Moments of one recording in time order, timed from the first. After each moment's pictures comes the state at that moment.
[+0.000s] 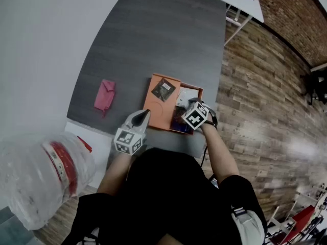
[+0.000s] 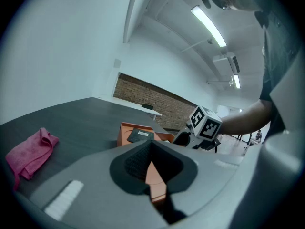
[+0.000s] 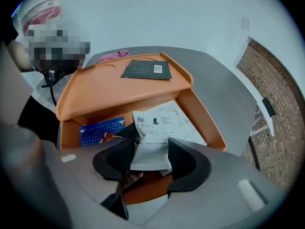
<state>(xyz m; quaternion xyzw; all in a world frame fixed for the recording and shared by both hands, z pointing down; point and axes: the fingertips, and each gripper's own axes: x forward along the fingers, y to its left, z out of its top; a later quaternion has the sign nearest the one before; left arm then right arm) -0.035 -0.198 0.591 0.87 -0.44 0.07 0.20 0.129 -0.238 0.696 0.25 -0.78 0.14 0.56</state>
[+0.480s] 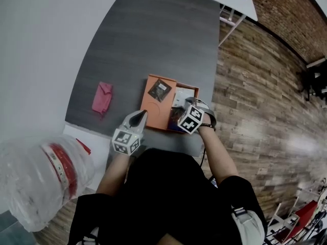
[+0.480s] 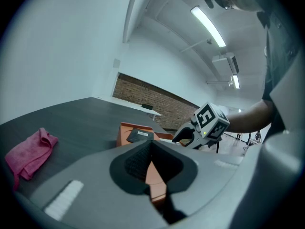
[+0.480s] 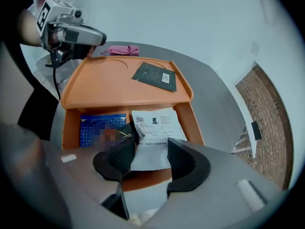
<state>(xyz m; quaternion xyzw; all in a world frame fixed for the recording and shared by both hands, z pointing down) -0.037 -0.200 0.592 0.88 -0.43 0.07 0.20 0.130 -0.238 0.678 0.25 -0.76 0.03 0.60</state>
